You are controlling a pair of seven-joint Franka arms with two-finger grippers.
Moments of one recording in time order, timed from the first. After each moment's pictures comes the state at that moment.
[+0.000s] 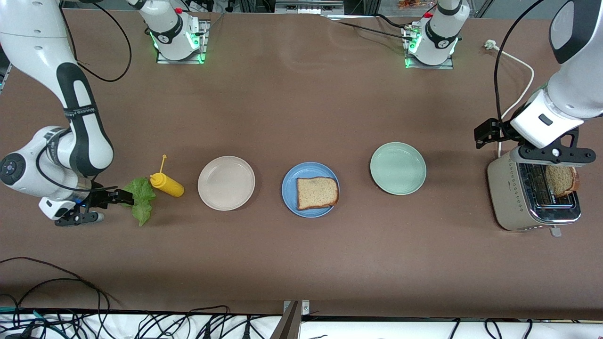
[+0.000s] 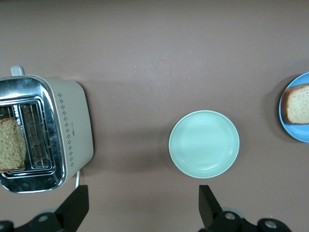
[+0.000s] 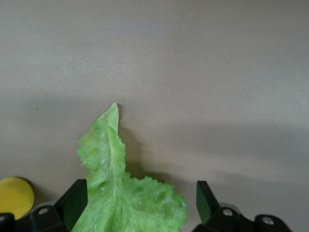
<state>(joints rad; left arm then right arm) -0.07 0.15 -0.06 -1.51 0.05 1.63 -0.06 -0.04 0.65 -0.10 -1.68 0.22 2.35 -0.41</state>
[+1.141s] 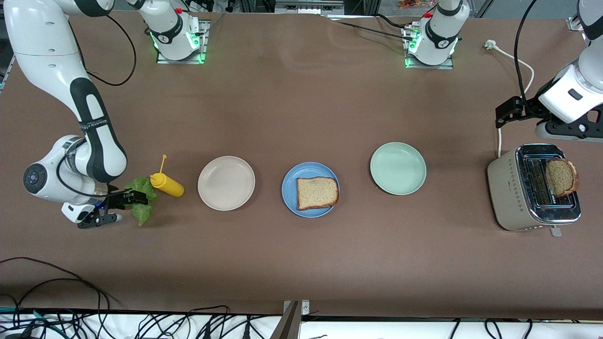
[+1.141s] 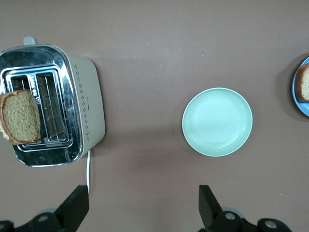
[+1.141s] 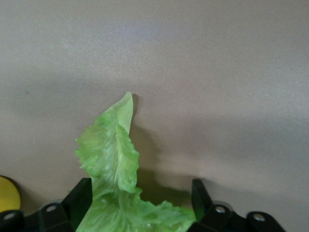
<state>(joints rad) -0.06 0.00 0.02 -1.68 0.03 1.63 0.03 -0.04 0.73 -0.08 -1.66 0.25 2.35 -0.48</state>
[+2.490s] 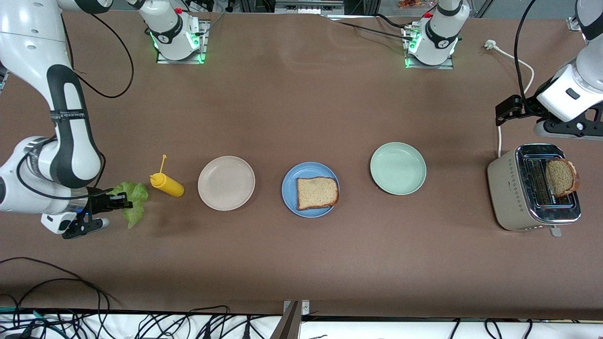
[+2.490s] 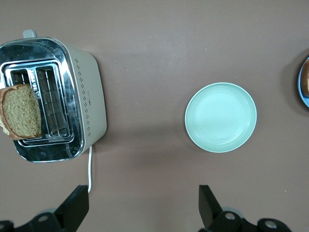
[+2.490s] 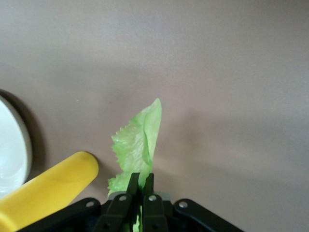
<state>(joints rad) -0.05 -0.01 0.01 -1.71 0.04 1.63 0.03 -0.04 0.71 -0.08 -1.41 0.26 1.98 -0.51</state>
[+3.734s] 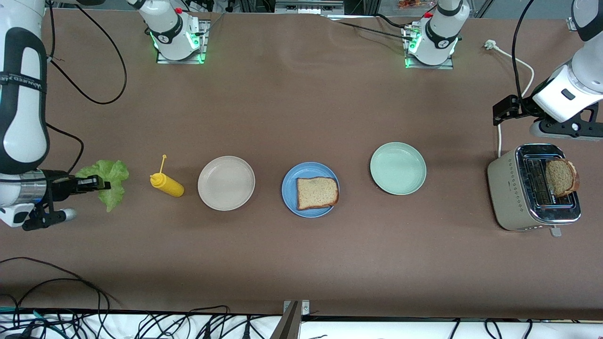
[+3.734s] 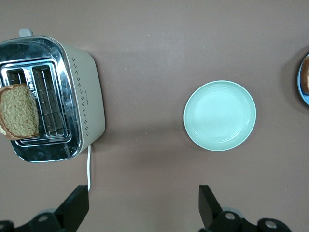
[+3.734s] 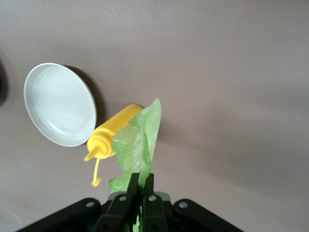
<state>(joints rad) -0.05 -0.01 0.00 -1.72 0.04 1.63 0.03 -0.04 0.65 -0.10 -1.16 0.26 1.52 -0.36</state>
